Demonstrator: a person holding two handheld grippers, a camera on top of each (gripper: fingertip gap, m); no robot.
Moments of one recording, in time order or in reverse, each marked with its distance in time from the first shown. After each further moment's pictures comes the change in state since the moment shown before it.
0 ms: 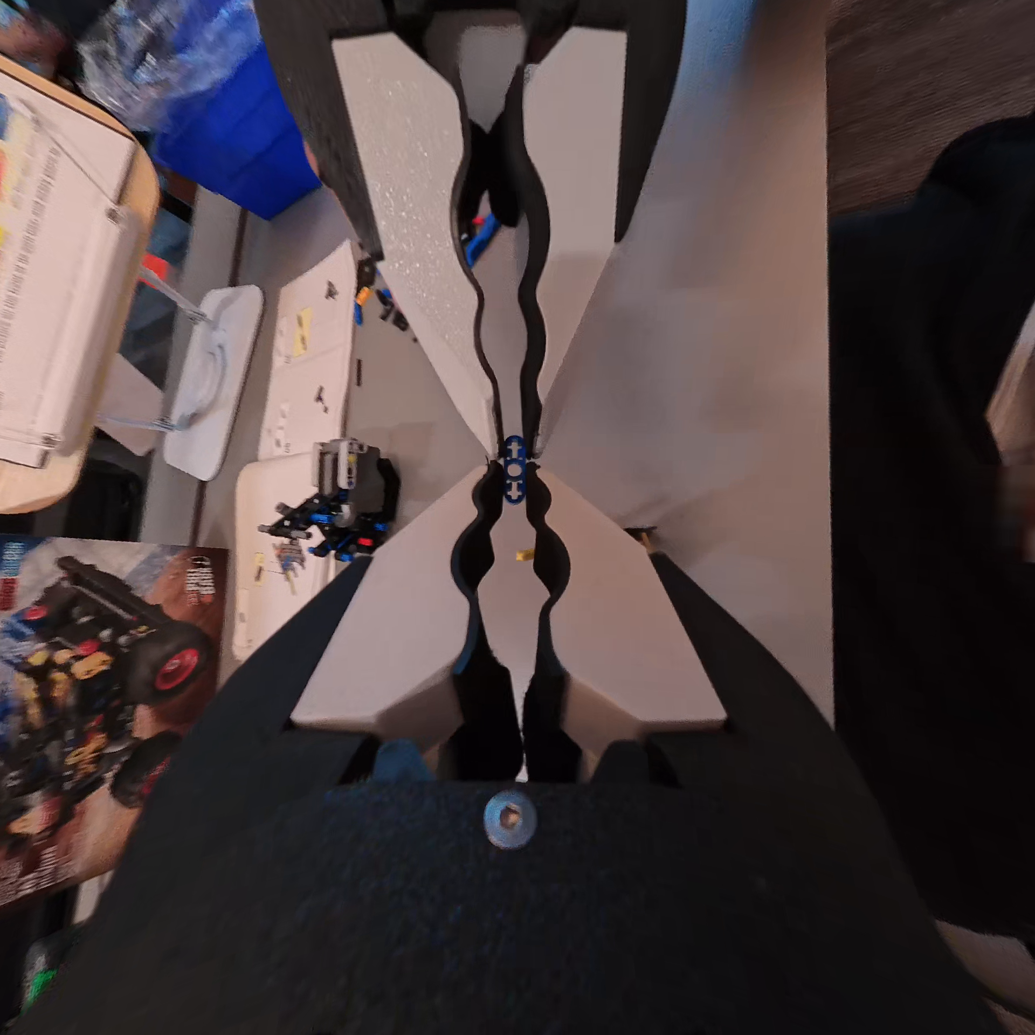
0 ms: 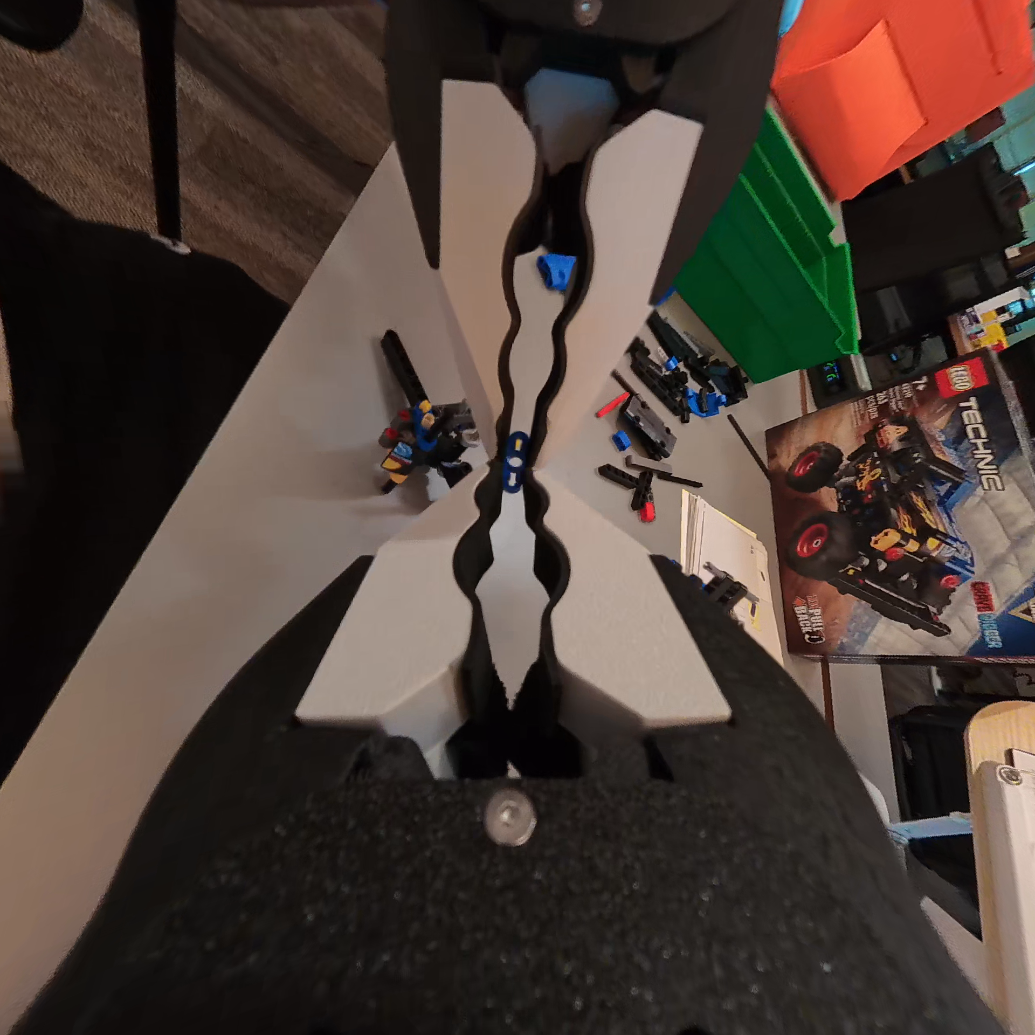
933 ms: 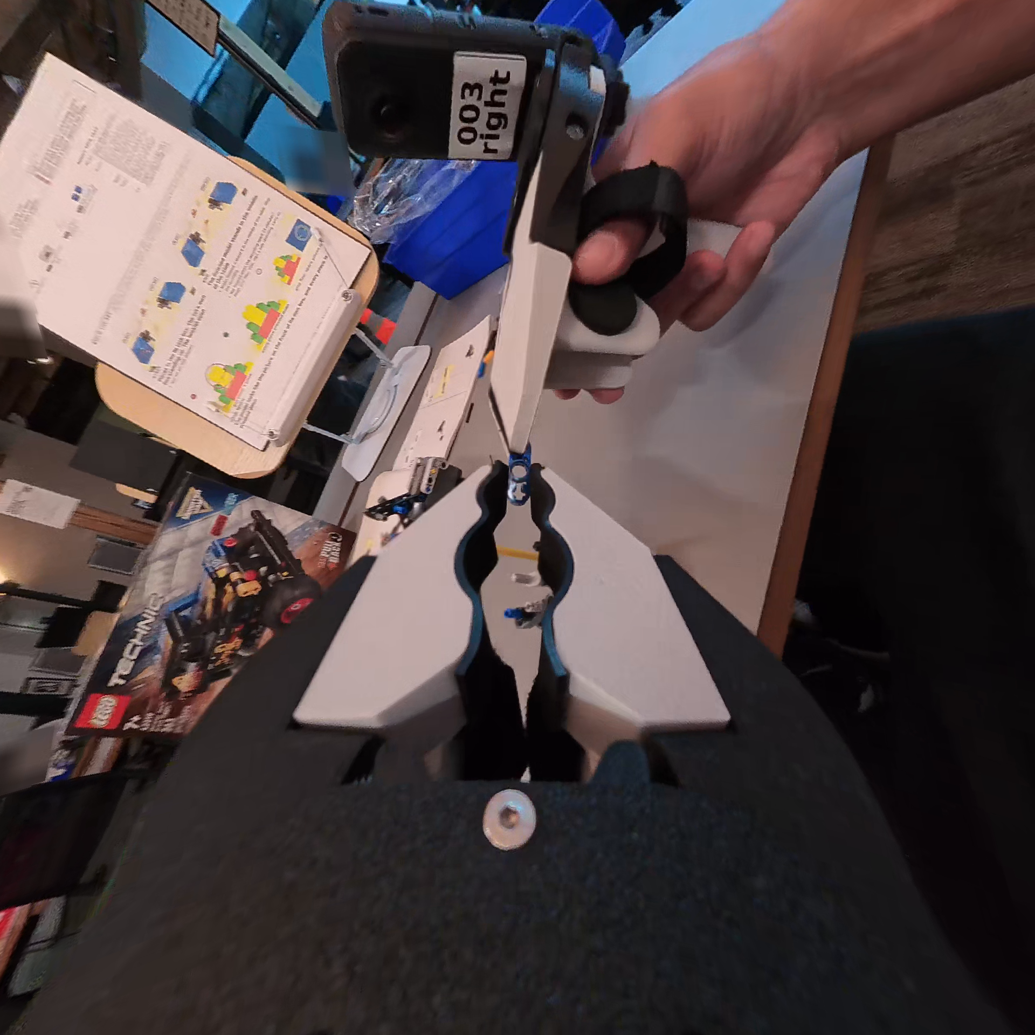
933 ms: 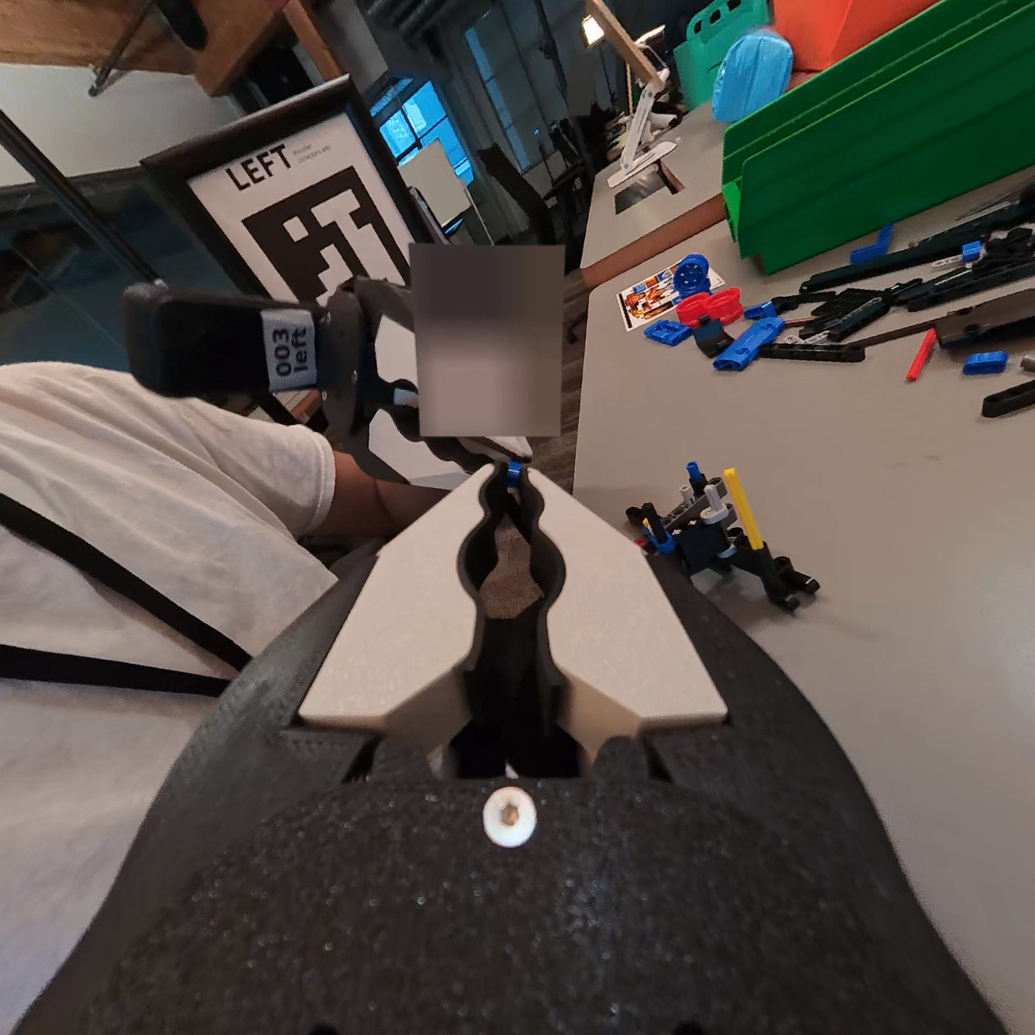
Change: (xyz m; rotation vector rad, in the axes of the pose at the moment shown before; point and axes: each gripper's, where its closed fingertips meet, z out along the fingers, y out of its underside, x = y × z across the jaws) left arm 0.029 -0.022 -0.041 0.124 -0.379 0.001; right arm -0.029 -0.051 -0.014 0.539 -0.363 1.092
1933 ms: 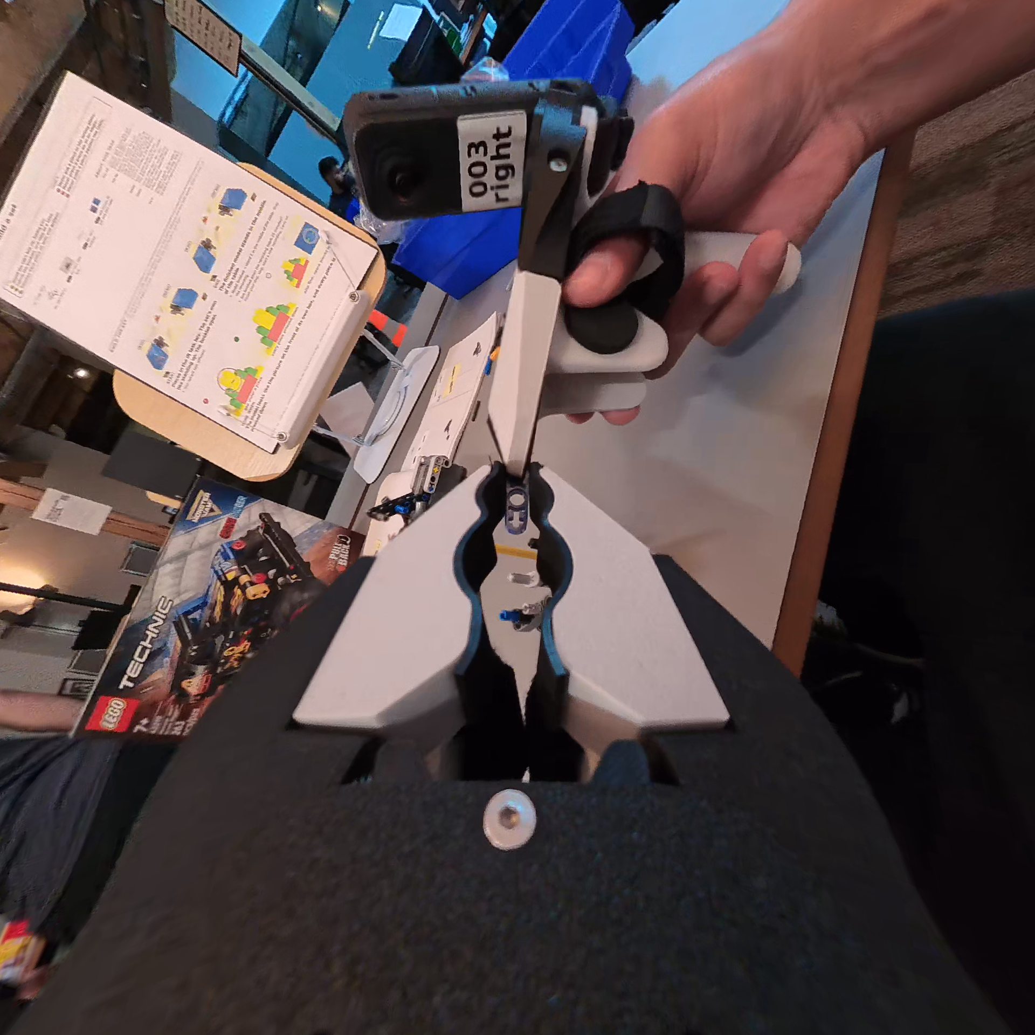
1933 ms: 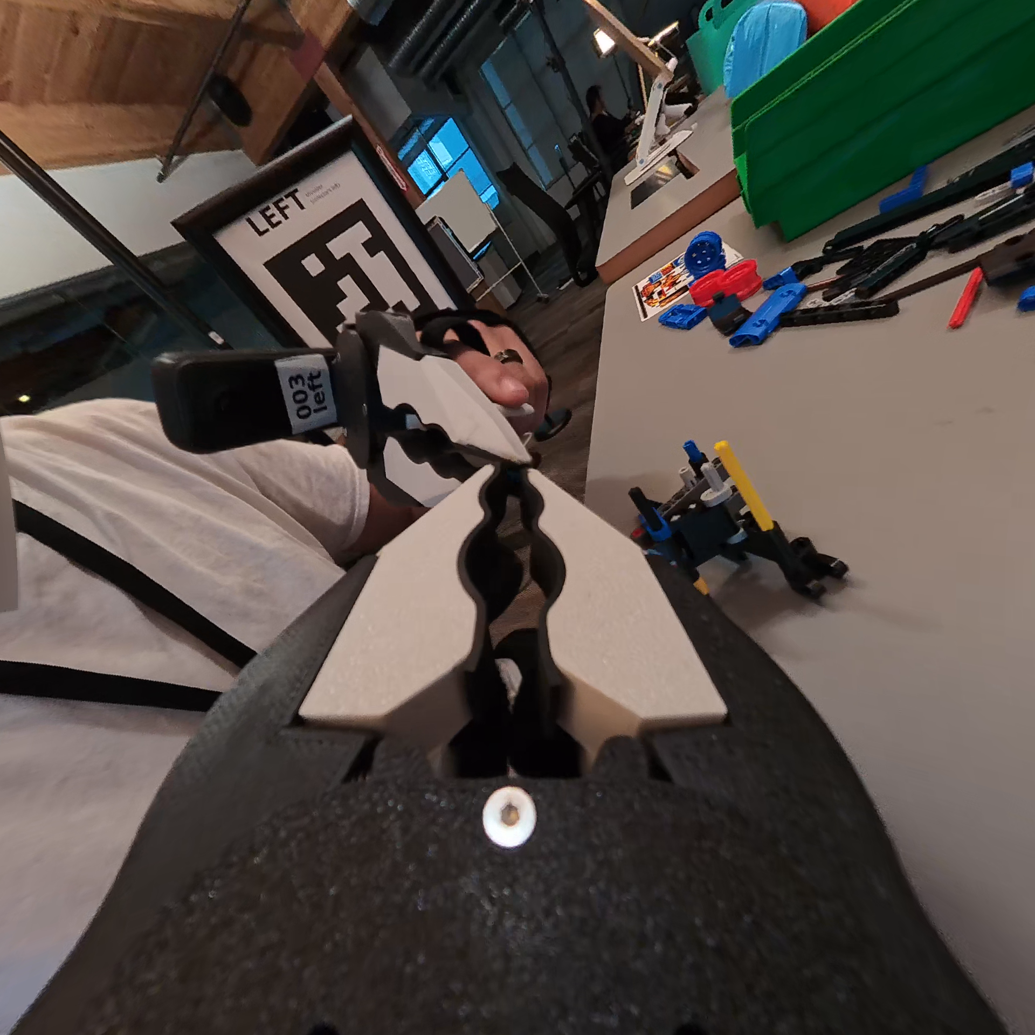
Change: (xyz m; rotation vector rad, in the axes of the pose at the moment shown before) left arm 0.004 0.009 0.009 0.012 -0.028 0.025; right arm 0.011 0.008 0.007 0.027 -0.058 0.122
